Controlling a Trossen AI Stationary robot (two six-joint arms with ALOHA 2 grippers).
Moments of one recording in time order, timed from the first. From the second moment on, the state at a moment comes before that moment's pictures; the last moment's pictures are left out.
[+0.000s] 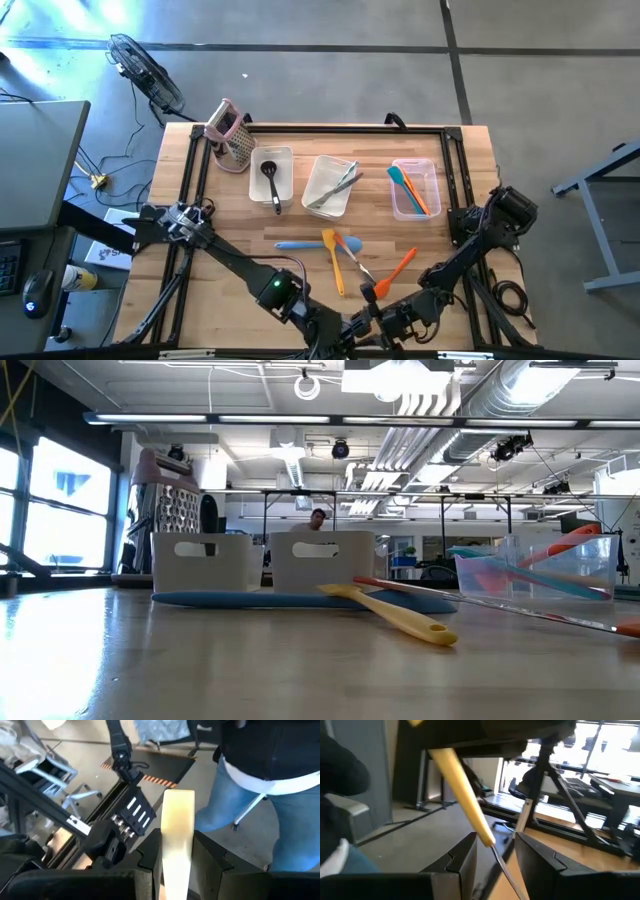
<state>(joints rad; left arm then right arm) -0.58 2.16 2.20 -0.46 0.17 0.50 0.80 1.80 0.90 0.91 0.35 -0.10</state>
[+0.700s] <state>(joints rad) -0.55 2.19 2.20 -0.43 0.27 0.52 0.80 1.80 0.90 0.84 0.30 -0.07</state>
